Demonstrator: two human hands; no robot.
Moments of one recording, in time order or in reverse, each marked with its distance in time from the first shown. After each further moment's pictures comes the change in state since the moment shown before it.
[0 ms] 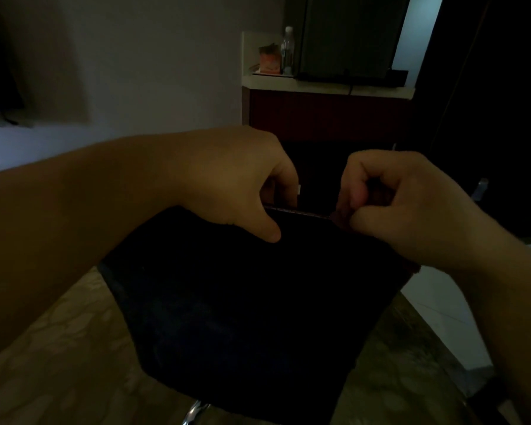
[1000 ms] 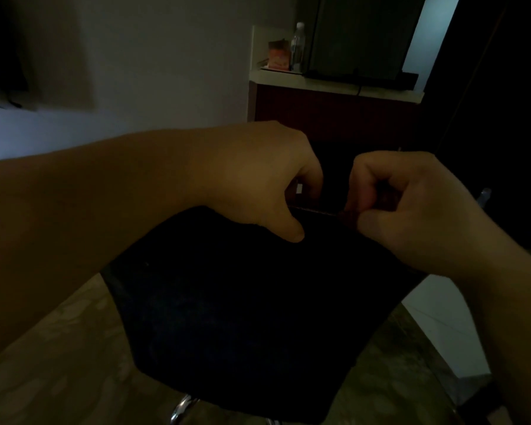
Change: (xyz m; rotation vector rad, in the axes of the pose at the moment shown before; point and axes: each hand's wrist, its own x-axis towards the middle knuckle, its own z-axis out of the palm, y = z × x) left_hand 0.010 0.008 0.010 0.096 0.086 0.084; right_hand 0.002 0.001 0.002 -0.105 0.021 -0.044
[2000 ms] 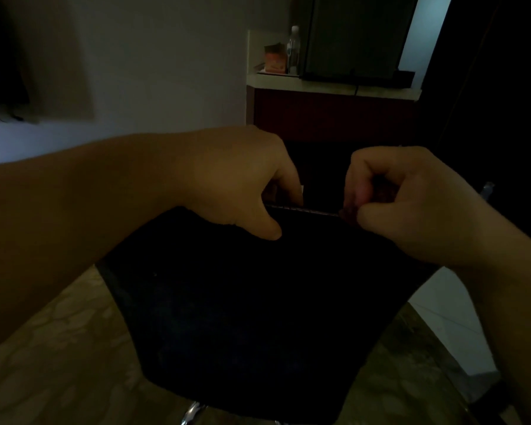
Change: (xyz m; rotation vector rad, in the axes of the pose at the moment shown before) left_hand -0.009 -0.015 -0.006 -0.050 -0.027 -0.003; right_hand 0.005 0.001 -0.002 0.057 -0.048 0.015
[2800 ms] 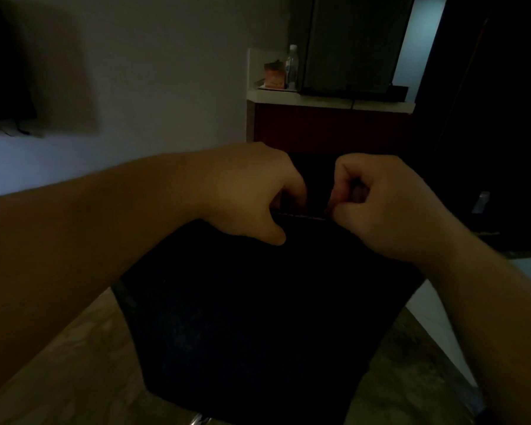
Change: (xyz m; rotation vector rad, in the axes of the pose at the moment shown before) left_hand -0.003 0.004 -0.001 0.112 -0.008 -0.025; right_hand 0.010 -0.013 0.014 -0.104 0.098 0.052
